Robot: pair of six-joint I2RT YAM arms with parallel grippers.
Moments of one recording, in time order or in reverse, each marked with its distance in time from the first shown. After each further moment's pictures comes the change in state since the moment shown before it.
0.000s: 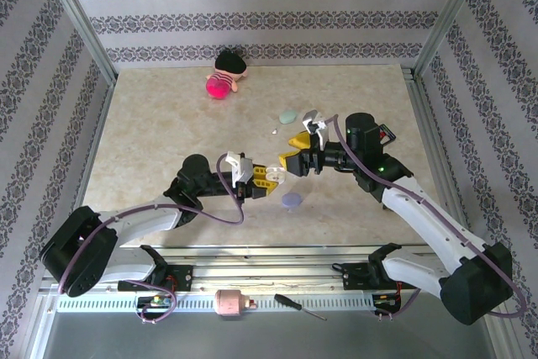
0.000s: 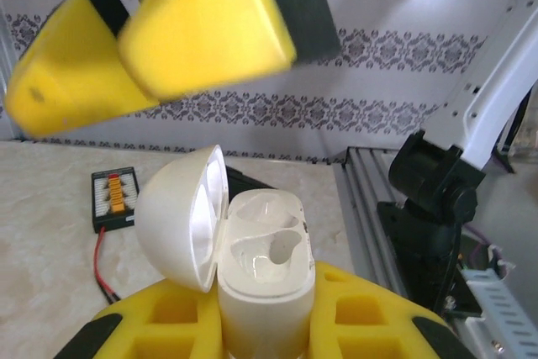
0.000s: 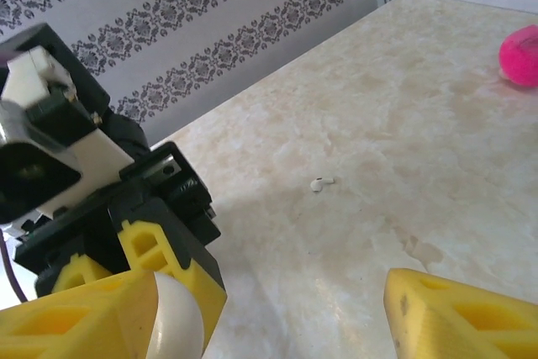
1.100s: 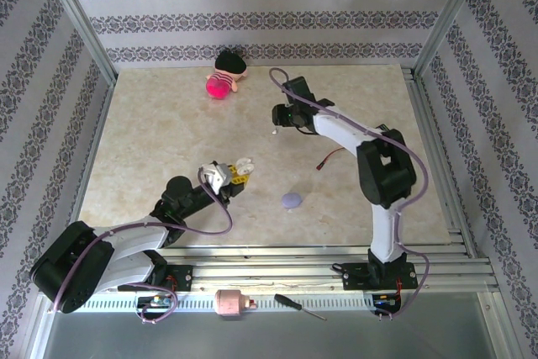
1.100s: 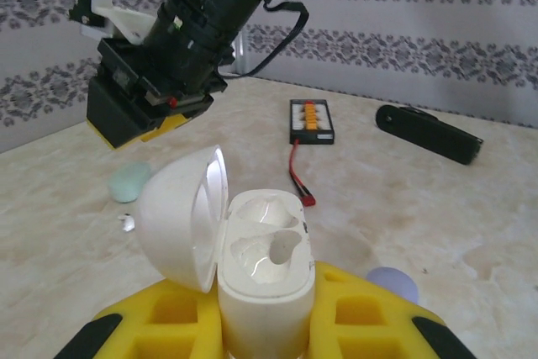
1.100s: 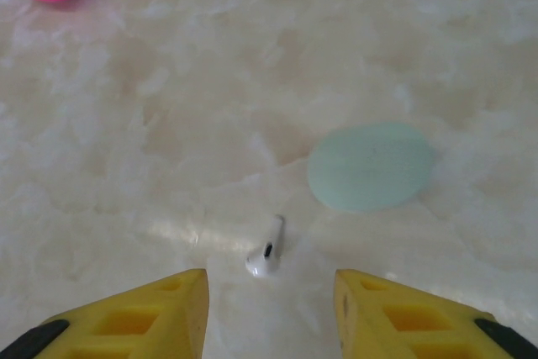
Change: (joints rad) left arm 0.091 -0.107 -0.278 0.119 -0.431 0.045; right arm 0.018 0.975 0.738 -0.266 0.761 0.219
